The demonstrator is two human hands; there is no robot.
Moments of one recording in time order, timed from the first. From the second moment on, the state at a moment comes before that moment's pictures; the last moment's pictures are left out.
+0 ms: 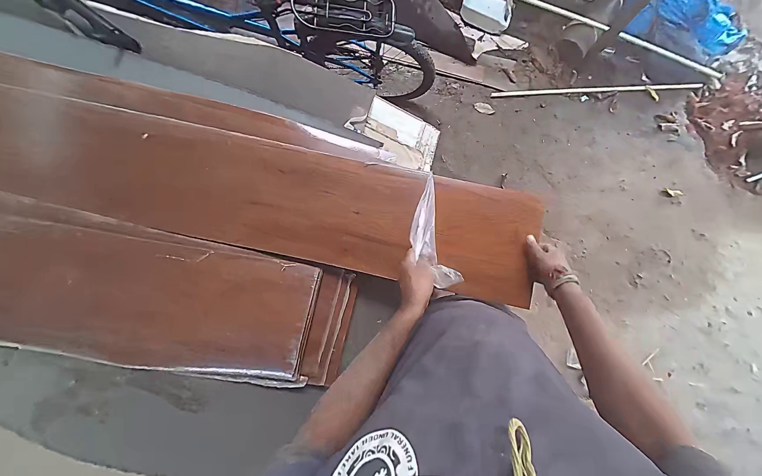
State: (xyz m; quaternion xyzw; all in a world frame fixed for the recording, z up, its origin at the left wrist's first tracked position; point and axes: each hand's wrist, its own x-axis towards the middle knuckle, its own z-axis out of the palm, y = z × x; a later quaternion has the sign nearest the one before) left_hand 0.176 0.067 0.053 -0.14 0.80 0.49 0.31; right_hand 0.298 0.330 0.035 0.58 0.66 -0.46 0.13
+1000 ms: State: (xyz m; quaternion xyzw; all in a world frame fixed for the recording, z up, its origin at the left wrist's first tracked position) left_hand 0.113 0.067 0.164 -0.24 0.42 0.75 0.45; right_hand 0.281 0.359 0.039 0.66 0.70 -0.24 0.13
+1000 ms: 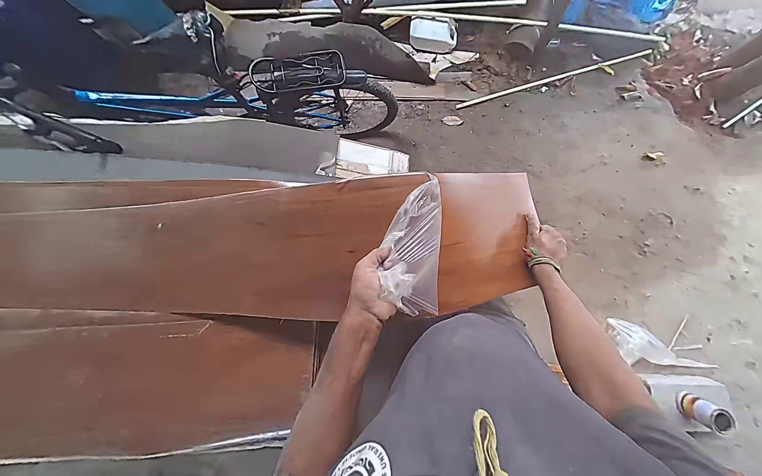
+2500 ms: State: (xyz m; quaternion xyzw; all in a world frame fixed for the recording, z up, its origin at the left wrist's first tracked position) left_hand 0.099 0.144 0.011 0.30 0.90 0.16 0.29; right_hand 0.336 0.379 0.068 0.60 0.69 -0.40 0.03
